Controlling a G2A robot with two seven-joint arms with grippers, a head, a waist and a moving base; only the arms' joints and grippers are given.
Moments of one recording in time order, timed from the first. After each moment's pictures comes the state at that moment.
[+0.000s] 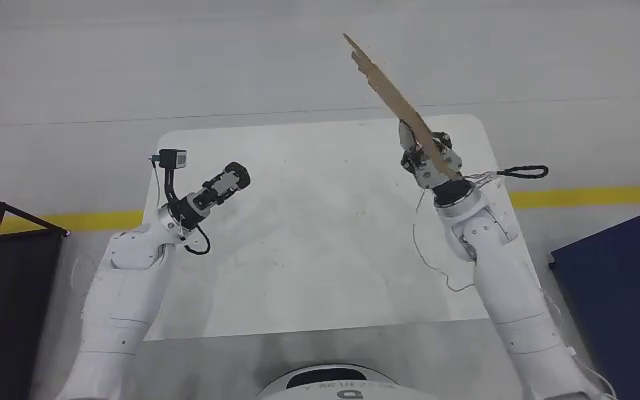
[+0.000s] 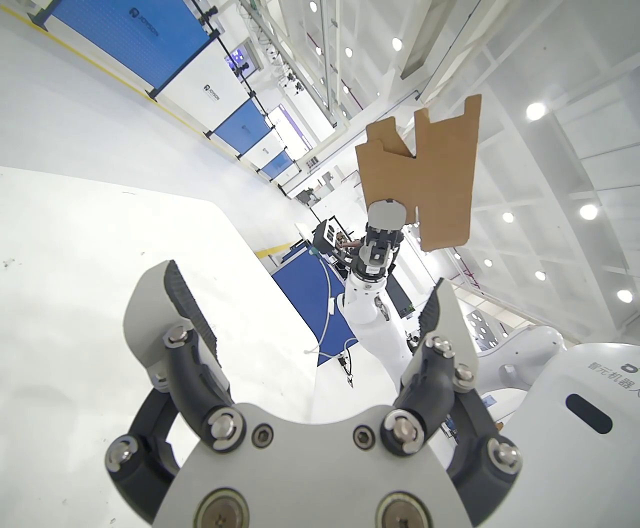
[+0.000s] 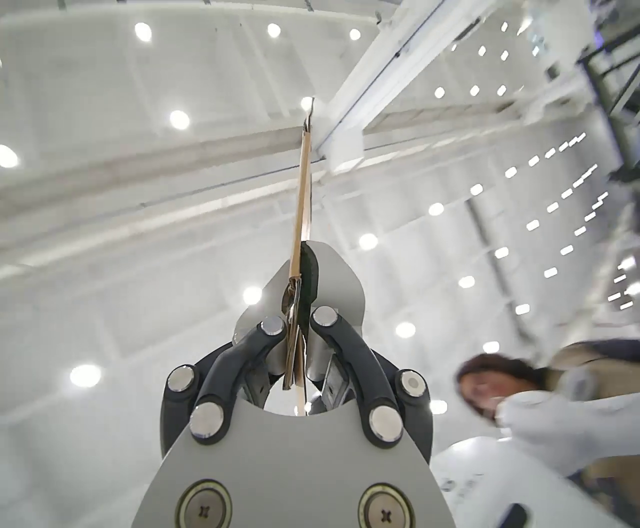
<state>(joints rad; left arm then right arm) 1.35 -1.13 -1.45 -1.40 -0.29 -0.73 -0.82 -1.36 -1.17 1.34 -1.69 1.33 0.10 0.70</state>
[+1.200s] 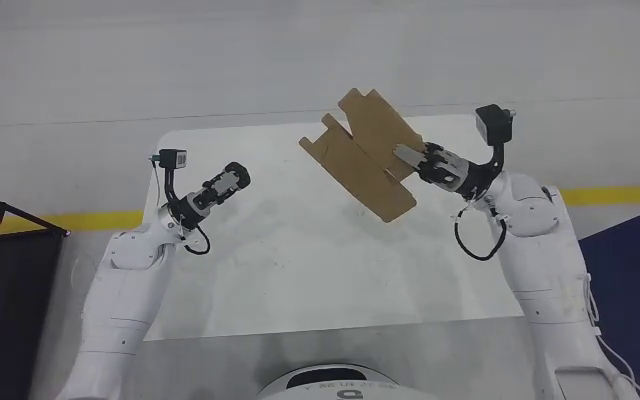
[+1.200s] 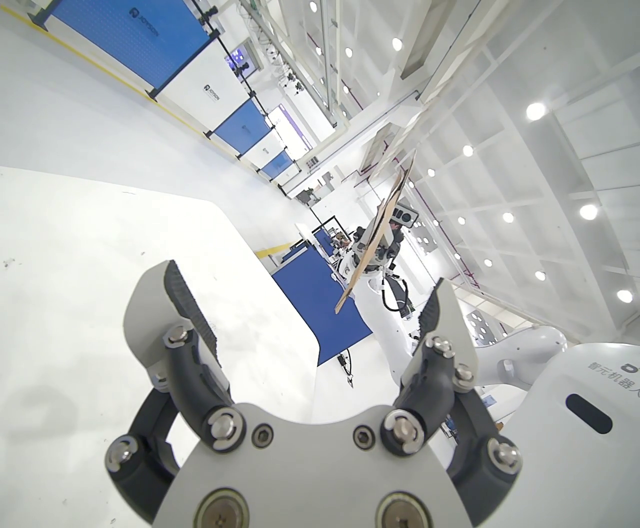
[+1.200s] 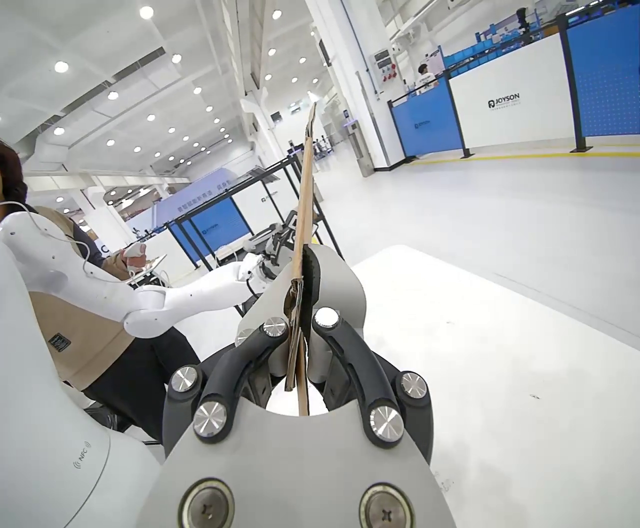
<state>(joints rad) 1.34 -1.12 -1.46 -1.40 -0.25 -0.72 -0.82 -1.24 -1.14 1.47 -1.57 0.06 -0.89 0.81</state>
